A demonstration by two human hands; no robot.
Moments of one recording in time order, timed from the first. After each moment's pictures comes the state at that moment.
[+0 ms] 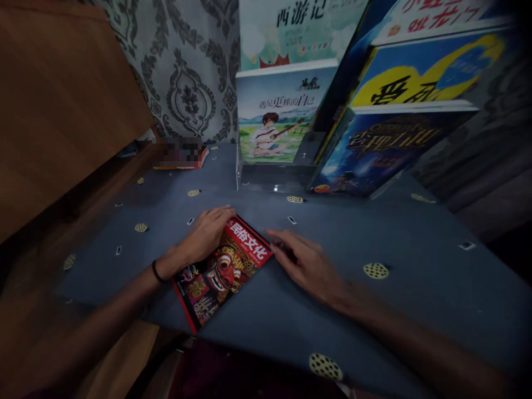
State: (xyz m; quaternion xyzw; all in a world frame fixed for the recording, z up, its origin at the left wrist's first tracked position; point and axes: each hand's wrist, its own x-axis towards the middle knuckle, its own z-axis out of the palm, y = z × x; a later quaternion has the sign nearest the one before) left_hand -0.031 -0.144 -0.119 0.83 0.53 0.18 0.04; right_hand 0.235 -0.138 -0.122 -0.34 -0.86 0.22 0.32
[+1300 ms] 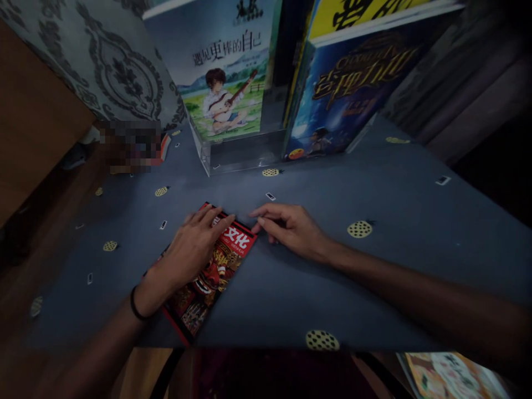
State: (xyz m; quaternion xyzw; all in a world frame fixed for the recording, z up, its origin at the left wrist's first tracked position) left_hand 0.000 -0.155 -0.099 0.88 0.47 0.00 -0.03; right_hand 0.240 -0.117 -0.131 -0.35 -0.69 0.52 0.36
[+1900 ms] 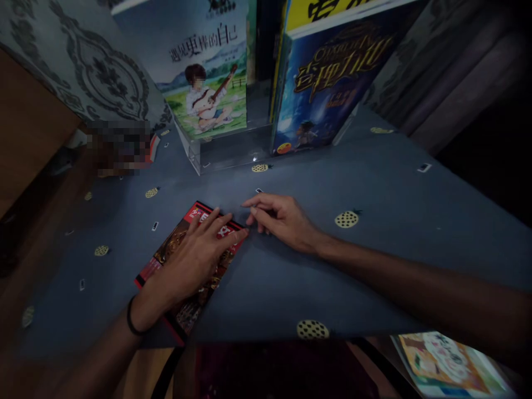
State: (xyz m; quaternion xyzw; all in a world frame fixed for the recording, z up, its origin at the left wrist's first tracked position) left_hand 0.020 -0.169 -0.094 0.90 0.42 -0.02 0.05; right_hand 0.241 -0.117 -0.129 -0.37 -0.67 0.51 0.40
